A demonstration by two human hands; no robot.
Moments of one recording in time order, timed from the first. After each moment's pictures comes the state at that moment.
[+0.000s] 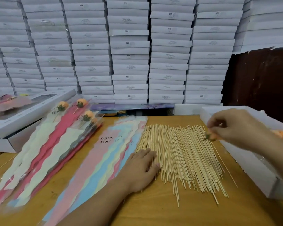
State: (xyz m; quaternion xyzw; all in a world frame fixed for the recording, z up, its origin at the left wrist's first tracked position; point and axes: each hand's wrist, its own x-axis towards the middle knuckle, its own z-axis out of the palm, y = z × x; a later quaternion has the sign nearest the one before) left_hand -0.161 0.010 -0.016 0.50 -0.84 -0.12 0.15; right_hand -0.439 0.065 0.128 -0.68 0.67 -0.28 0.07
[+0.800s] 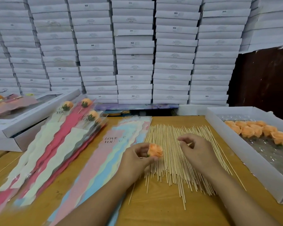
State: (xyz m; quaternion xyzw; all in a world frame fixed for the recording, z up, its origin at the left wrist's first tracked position) left_hand -0.151 0.006 -0.004 0.48 -0.65 -0.37 0.46; right_hand -0.366 0.025 0.024 -0.65 0.59 -0.46 0.13
